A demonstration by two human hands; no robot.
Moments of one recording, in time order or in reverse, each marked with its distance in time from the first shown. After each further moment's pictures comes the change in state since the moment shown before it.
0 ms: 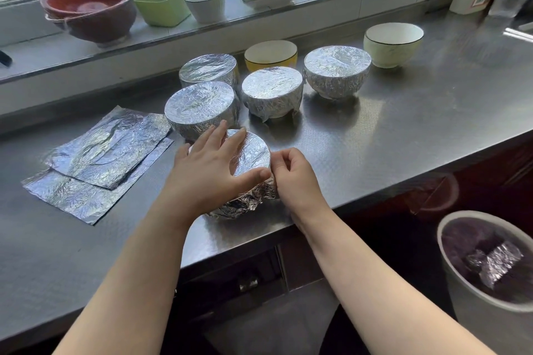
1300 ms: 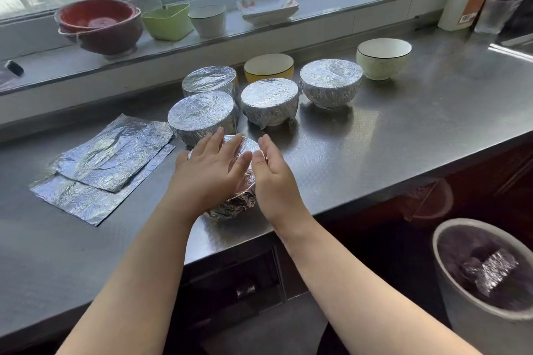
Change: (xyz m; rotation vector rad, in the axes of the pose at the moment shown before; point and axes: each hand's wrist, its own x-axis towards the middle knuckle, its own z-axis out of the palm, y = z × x) left_hand 0.003 0.002 0.005 -0.038 0.028 -0.083; right_hand -0.032 -0.038 0.014 0.036 -0.131 -0.079
